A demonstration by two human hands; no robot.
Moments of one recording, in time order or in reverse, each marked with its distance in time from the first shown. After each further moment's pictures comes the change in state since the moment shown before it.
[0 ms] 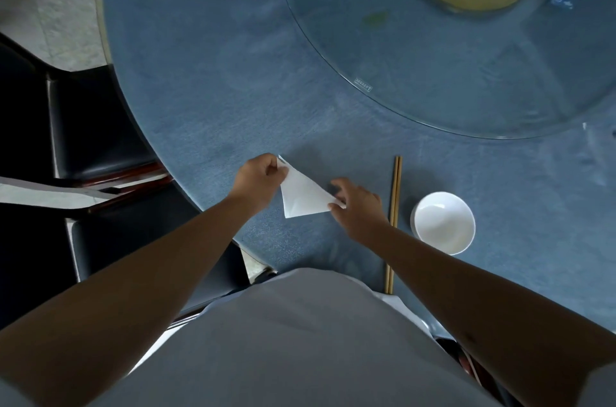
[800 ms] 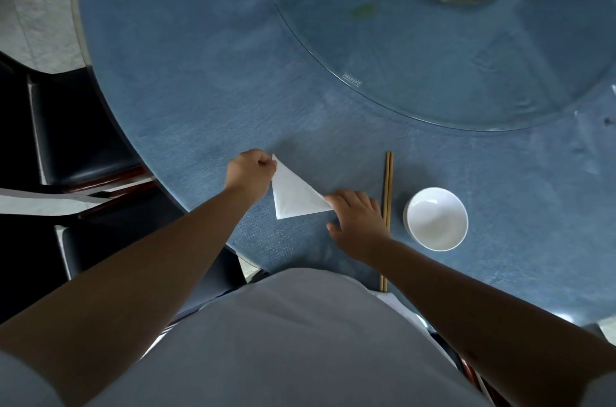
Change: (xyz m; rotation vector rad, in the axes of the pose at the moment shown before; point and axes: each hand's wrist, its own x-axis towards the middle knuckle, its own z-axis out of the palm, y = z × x) left_hand 0.027 -0.001 0.011 0.098 0.056 -0.061; right_hand -0.024 0.019 0.009 -0.247 0.032 -0.159
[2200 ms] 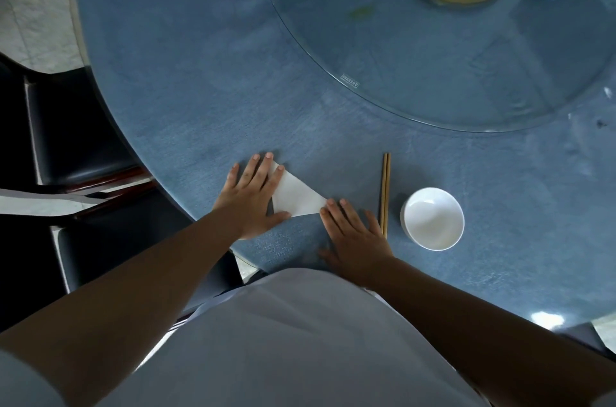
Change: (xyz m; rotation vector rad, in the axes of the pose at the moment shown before) left_hand -0.020 -0.055 0.008 0.998 -0.160 0.608; right_hand -0.036 -0.004 0.009 -0.328 -0.142 -0.112
